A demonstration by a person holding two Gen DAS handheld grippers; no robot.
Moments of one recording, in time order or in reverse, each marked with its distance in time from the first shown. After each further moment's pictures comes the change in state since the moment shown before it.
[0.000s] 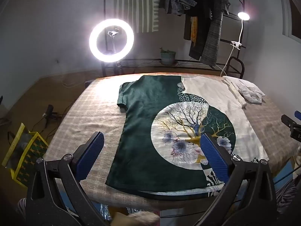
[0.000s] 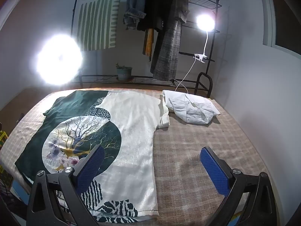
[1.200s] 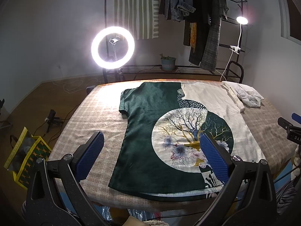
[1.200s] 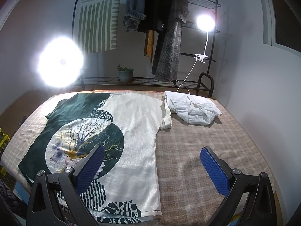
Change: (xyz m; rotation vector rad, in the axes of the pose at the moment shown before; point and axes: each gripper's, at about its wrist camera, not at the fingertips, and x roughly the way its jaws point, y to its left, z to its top) left arm -0.016 -0.001 0.007 0.002 -0.036 0.010; right arm -0.005 0.001 0.004 0.019 -0.002 0.015
